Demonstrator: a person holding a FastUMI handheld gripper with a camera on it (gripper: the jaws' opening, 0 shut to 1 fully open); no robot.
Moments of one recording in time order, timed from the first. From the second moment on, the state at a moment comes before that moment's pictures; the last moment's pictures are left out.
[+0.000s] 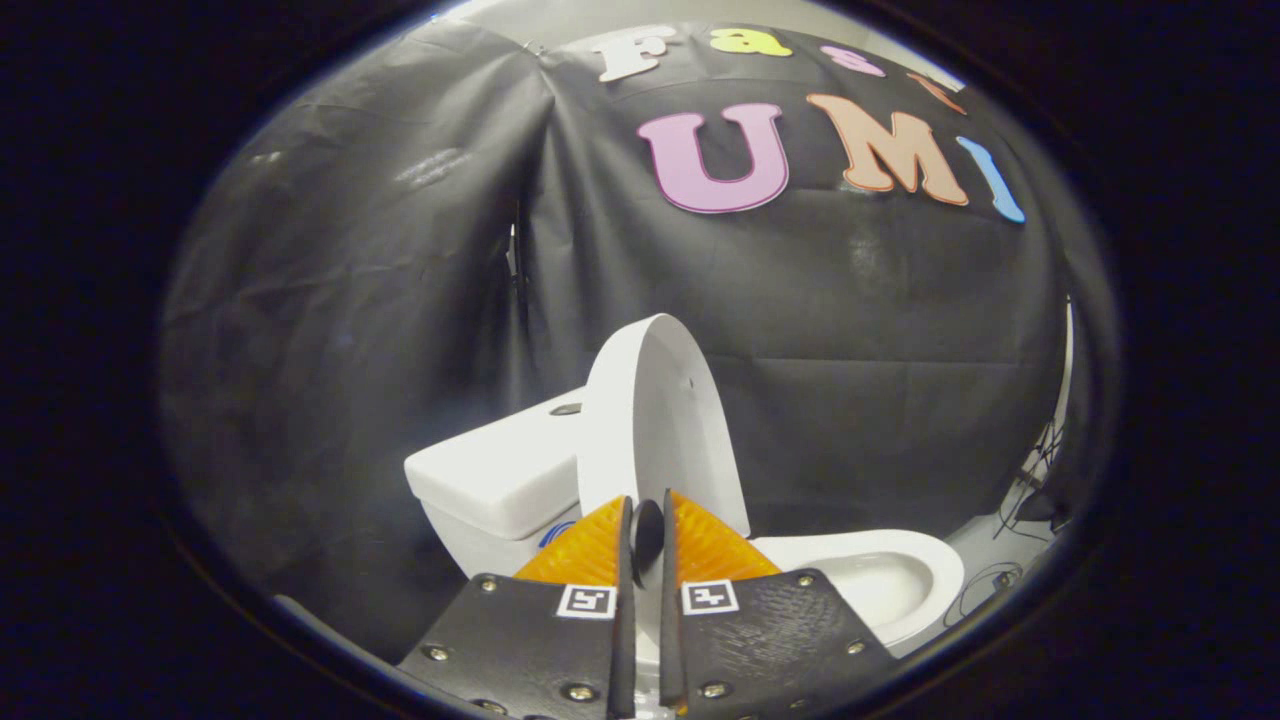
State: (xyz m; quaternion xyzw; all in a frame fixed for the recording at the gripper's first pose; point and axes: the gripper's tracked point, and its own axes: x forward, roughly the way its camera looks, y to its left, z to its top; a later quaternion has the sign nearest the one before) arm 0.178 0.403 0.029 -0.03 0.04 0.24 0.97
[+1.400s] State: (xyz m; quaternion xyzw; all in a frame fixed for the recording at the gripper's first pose) arm 0.157 0.402 0.075 0.00 -0.05 0.28 0.96
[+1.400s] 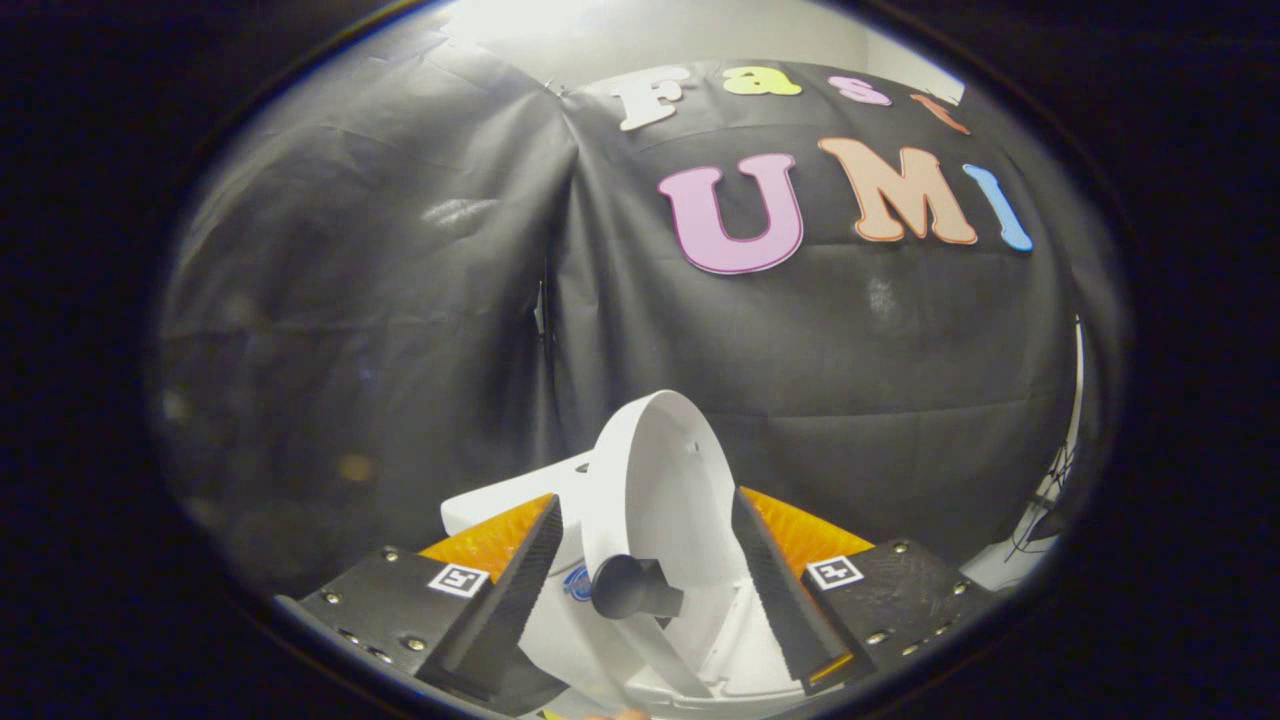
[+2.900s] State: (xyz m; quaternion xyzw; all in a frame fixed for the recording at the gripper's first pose) arm 0.159 0.293 0.098 0.09 -0.10 0.16 0.98
